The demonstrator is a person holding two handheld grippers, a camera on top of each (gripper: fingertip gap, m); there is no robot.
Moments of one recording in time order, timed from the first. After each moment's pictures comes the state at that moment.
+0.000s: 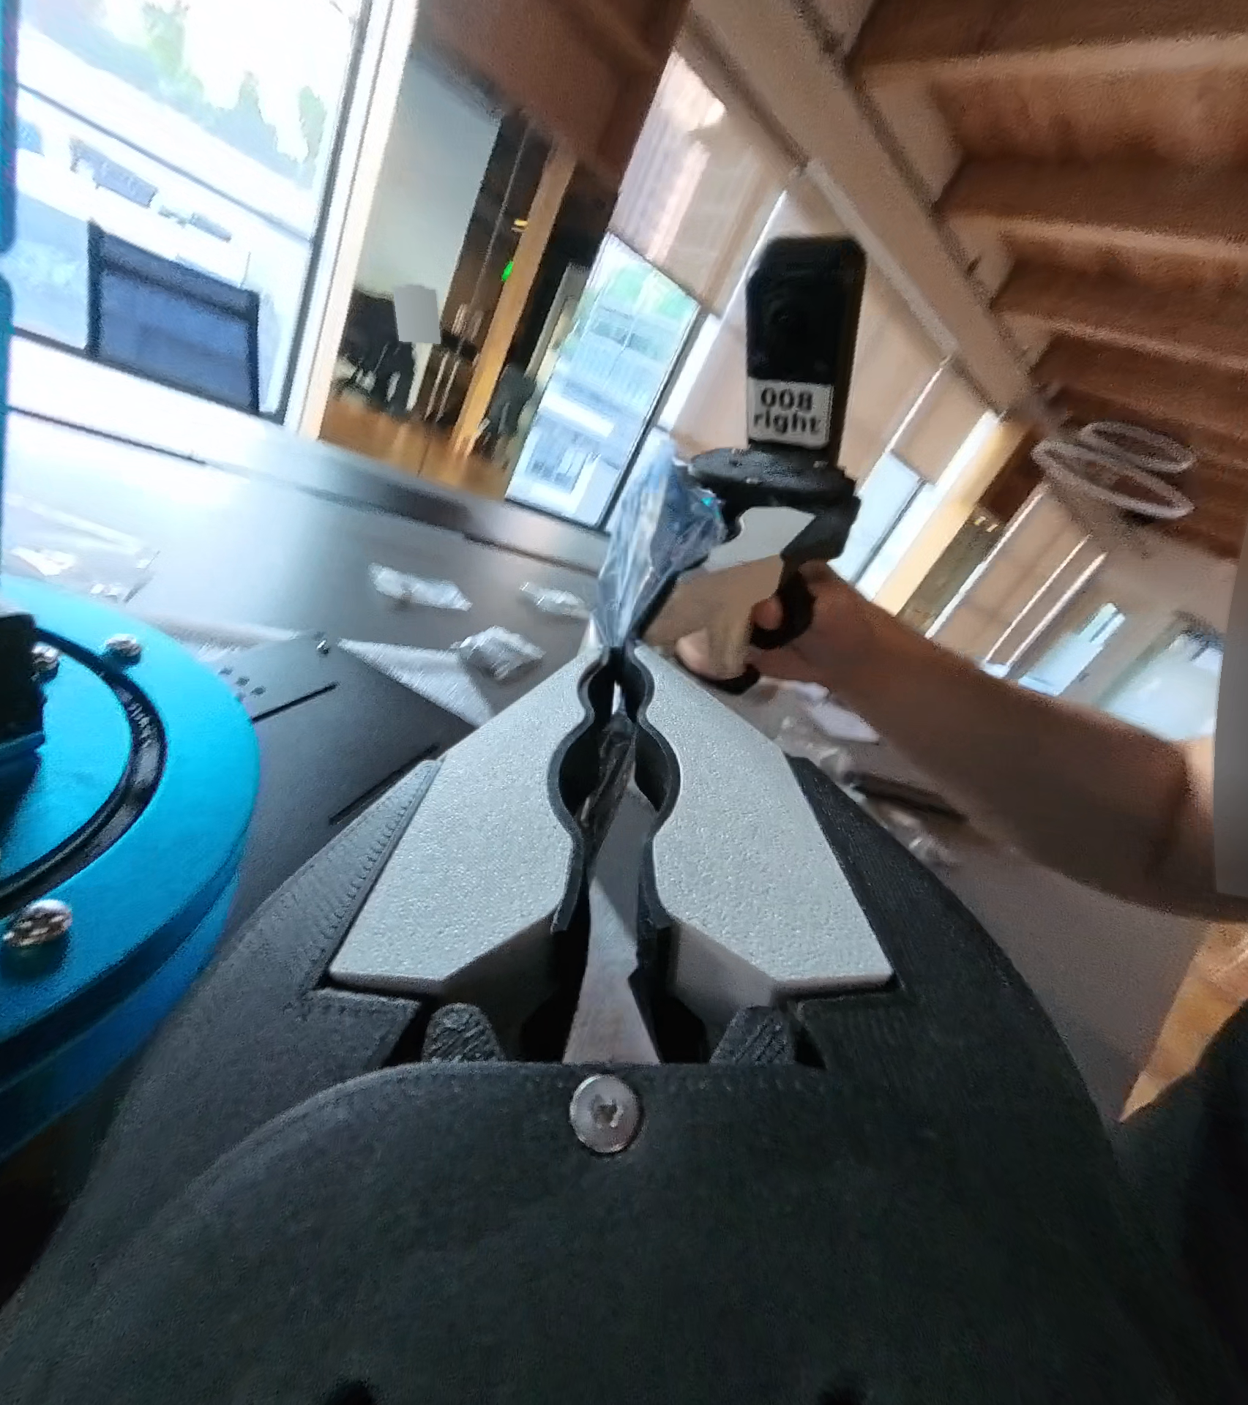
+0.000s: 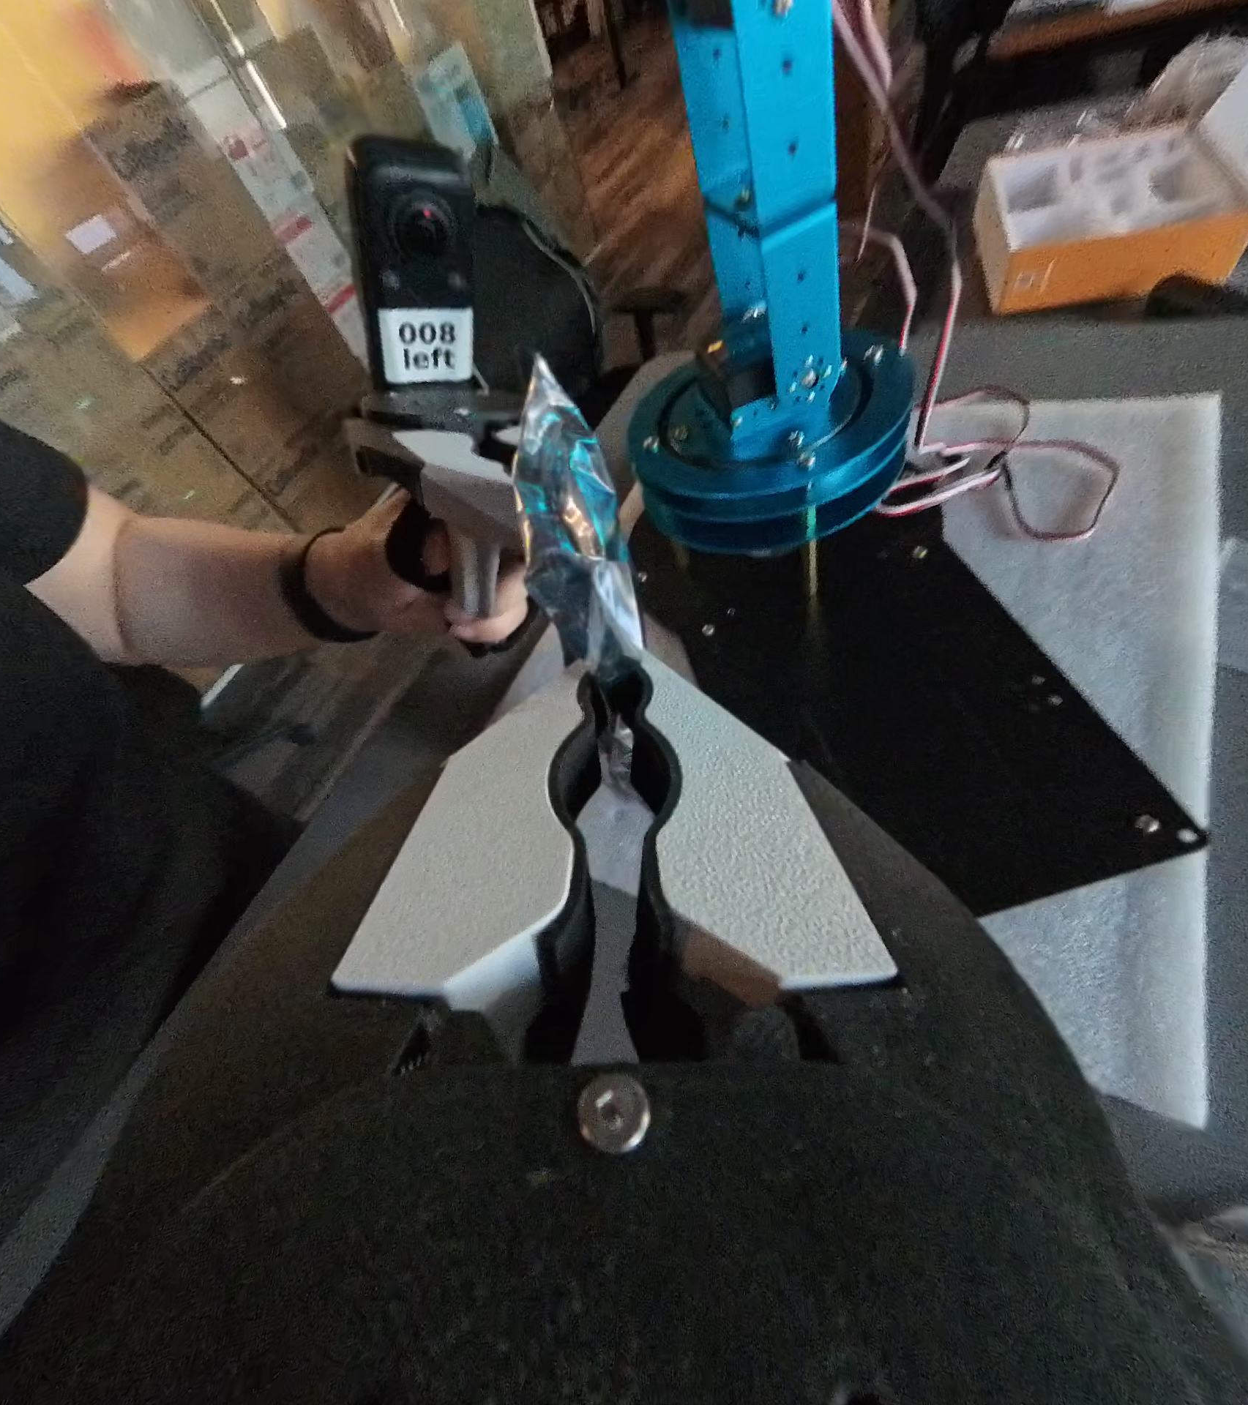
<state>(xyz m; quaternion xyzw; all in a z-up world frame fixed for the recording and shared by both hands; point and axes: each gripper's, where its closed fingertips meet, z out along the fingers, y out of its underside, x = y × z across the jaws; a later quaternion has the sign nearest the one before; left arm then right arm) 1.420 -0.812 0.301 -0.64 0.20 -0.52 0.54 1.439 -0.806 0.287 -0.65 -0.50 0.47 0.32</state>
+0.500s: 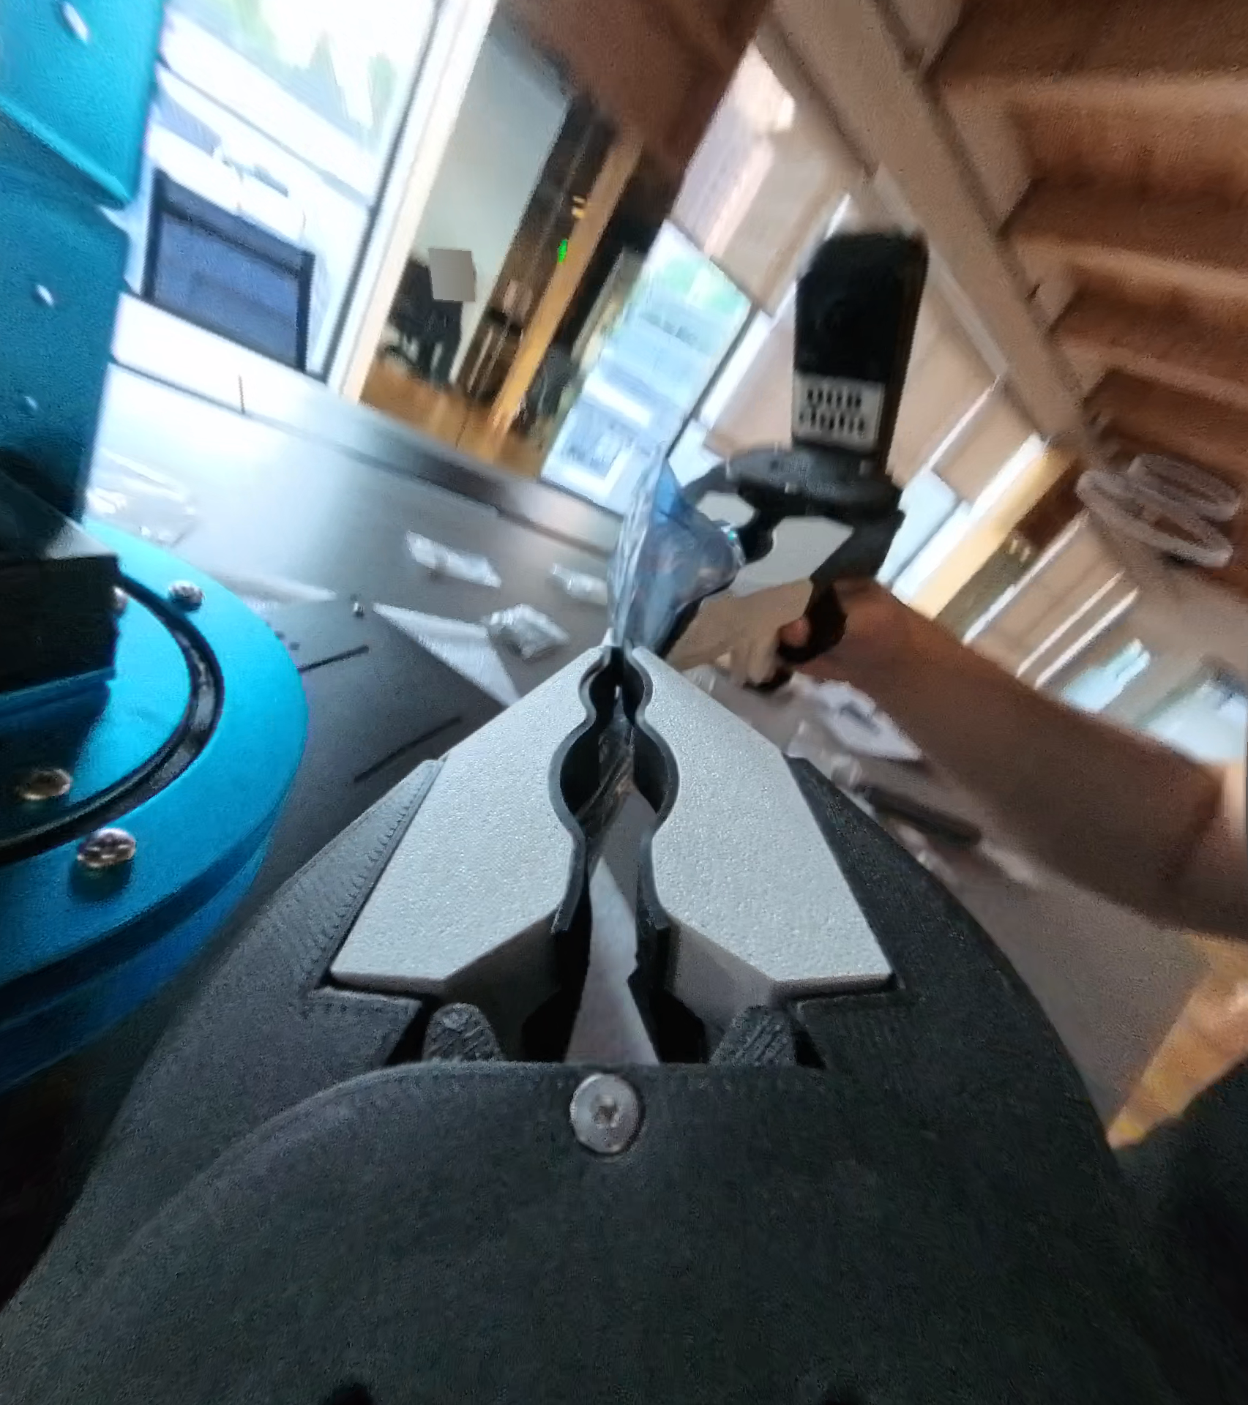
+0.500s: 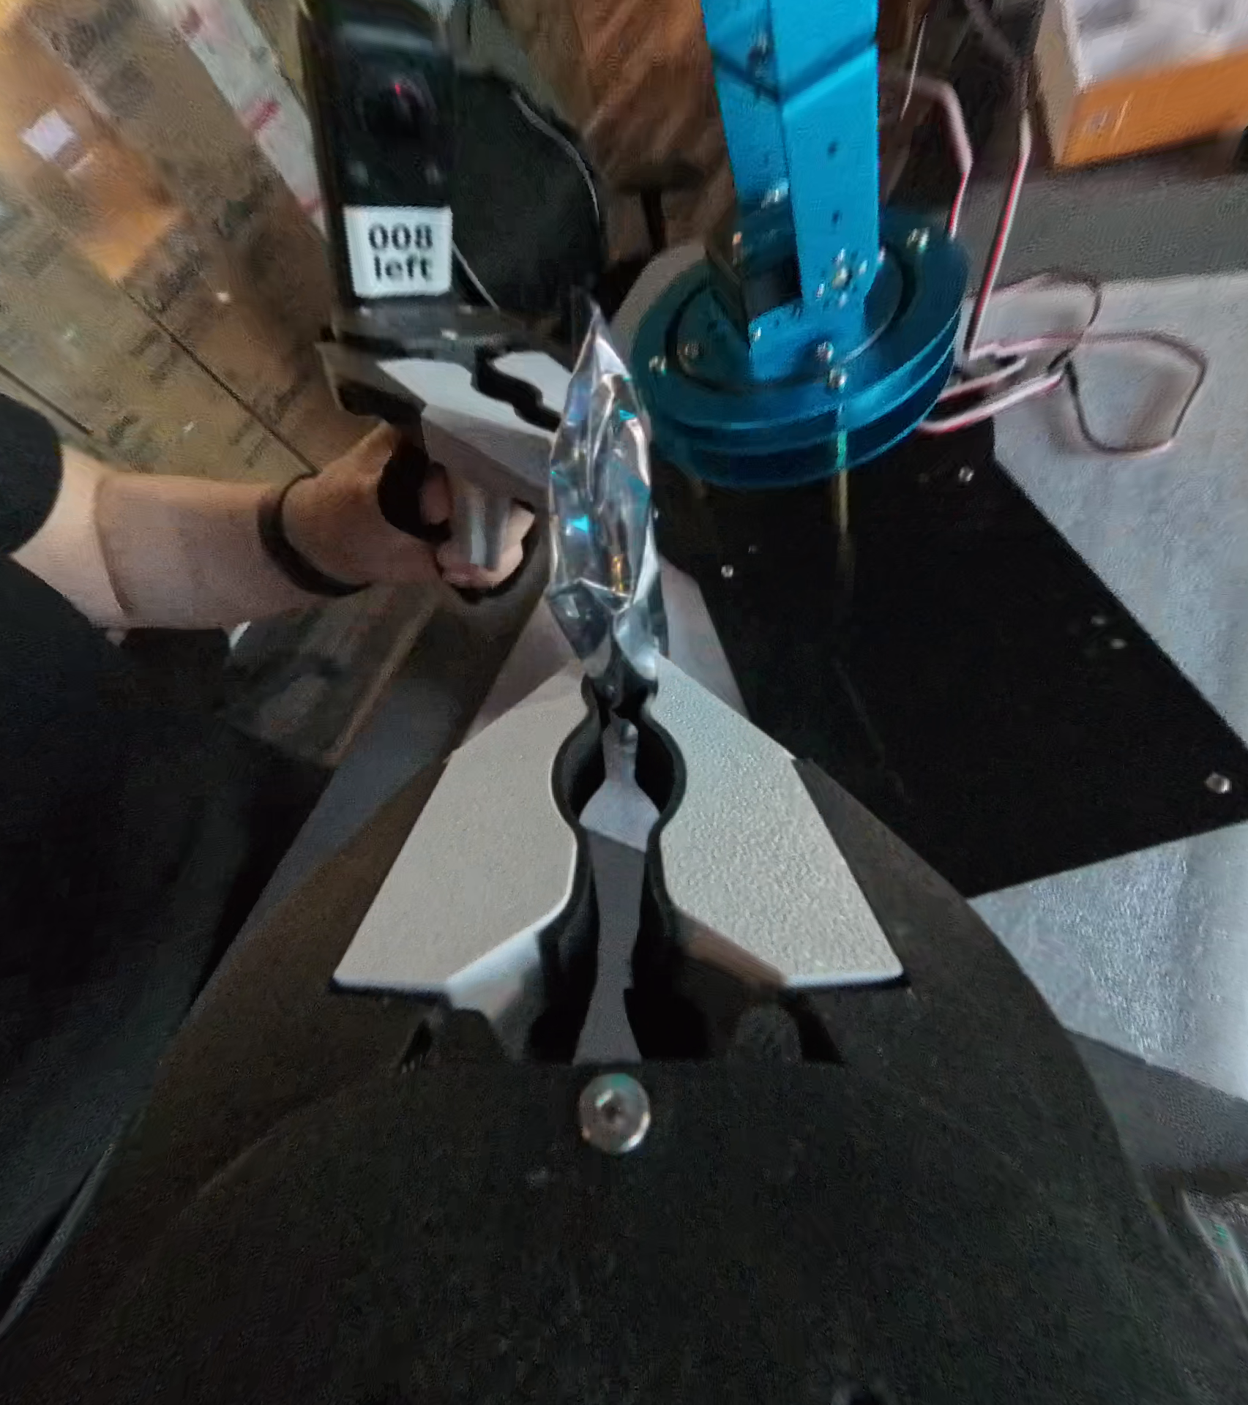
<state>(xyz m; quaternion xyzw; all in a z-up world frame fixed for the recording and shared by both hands) 1.414 -0.806 0.293 -0.67 0.17 -0.51 0.51 1.435 -0.812 0.270 -0.68 -0.52 0.44 0.26</state>
